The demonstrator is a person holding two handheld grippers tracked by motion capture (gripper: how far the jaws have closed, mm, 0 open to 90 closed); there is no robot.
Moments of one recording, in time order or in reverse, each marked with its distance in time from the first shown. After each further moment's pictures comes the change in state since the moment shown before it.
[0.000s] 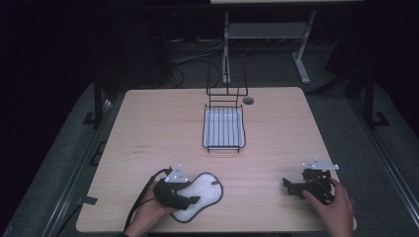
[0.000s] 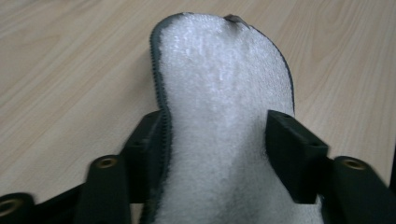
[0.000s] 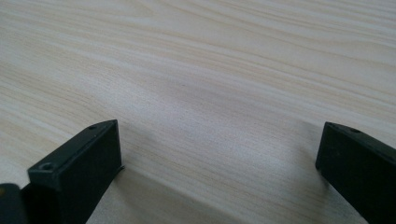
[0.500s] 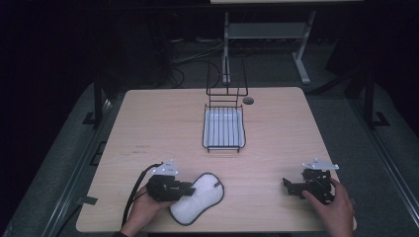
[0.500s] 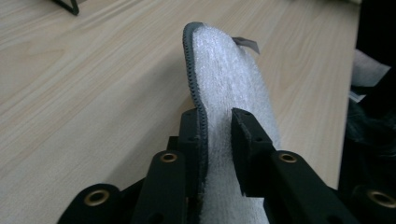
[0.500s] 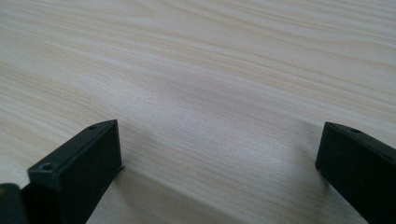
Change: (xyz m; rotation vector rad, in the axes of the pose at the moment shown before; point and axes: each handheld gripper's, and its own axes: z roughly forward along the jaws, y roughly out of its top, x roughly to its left) left arm 0.014 0.000 -0.017 -0.097 -0.120 -0.095; right arm 0.000 0.000 0.000 0.000 0.000 0.000
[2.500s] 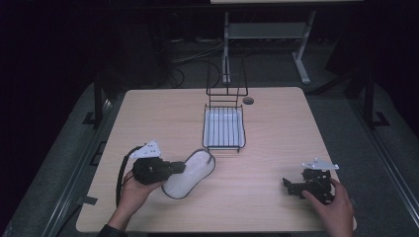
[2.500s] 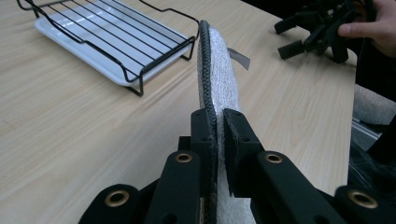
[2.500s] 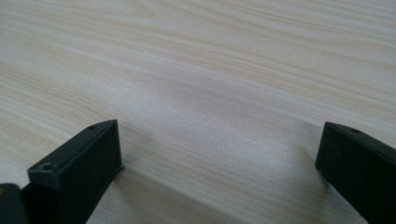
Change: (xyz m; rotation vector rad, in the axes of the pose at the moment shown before) left arm 0.016 0.034 -0.047 -0.173 0.076 0.038; right arm 0.000 0.000 0.000 0.000 0.000 0.000
